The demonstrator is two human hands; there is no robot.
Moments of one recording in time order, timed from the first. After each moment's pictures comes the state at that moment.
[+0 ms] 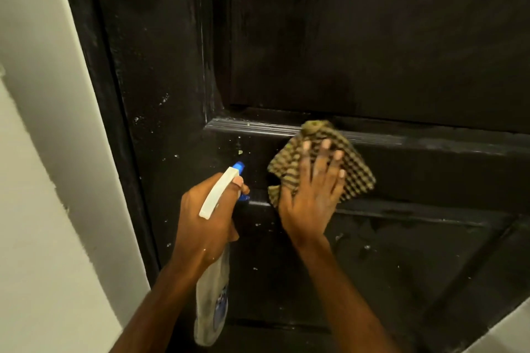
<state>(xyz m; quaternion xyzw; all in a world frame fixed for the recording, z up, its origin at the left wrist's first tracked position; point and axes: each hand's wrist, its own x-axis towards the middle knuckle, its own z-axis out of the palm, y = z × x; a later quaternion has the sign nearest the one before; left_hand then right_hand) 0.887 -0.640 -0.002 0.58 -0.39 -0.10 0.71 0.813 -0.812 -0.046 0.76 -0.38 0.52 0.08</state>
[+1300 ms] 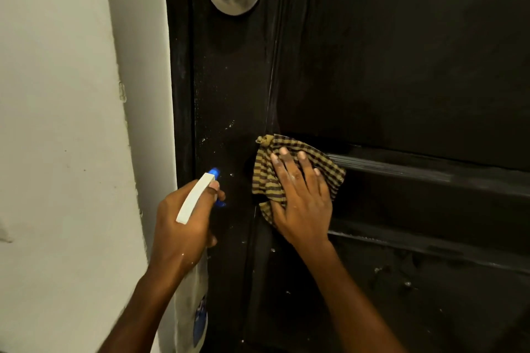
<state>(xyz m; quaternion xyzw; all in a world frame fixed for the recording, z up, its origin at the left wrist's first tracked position) 0.948 -0.570 0.015 0.65 -0.29 0.01 0.71 0.874 -0.763 -0.011 0.84 -0.19 0.48 0.16</state>
